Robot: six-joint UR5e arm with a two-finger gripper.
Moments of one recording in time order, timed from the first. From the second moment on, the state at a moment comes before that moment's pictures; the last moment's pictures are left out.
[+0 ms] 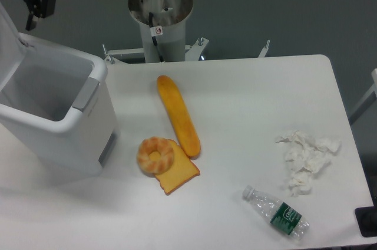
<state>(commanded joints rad) 2.04 -1.36 -1.67 -1.30 1.13 0.35</state>
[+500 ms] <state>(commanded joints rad) 2.12 -1.36 -1.67 -1.30 1.14 0.35</state>
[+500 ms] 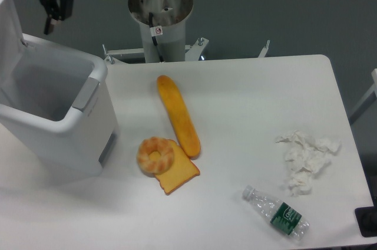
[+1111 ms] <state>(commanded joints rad) 2.15 -1.45 -1.65 -1.30 1.20 0.33</state>
